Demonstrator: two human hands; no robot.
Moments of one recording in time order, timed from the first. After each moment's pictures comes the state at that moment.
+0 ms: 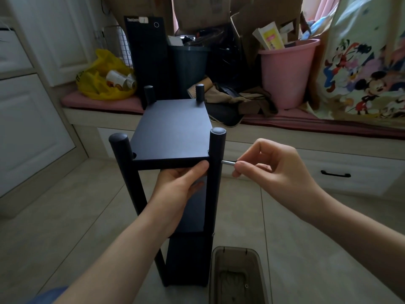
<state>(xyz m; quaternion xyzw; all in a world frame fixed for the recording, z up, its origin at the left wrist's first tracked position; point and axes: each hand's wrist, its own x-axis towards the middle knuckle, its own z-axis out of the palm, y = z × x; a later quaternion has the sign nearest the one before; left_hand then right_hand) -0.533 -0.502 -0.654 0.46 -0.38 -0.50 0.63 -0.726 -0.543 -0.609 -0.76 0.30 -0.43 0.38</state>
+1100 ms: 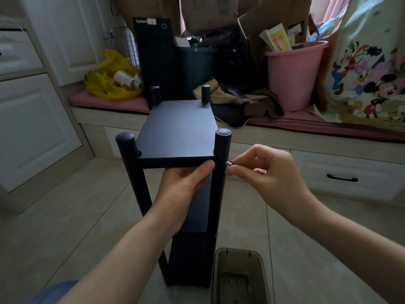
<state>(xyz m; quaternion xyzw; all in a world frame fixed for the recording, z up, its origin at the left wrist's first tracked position) -0.530 -0.501 -0.655 0.46 -0.42 -0.46 0.64 -0.705 -0.544 -0.620 -0.73 0.32 -0.46 0.39</state>
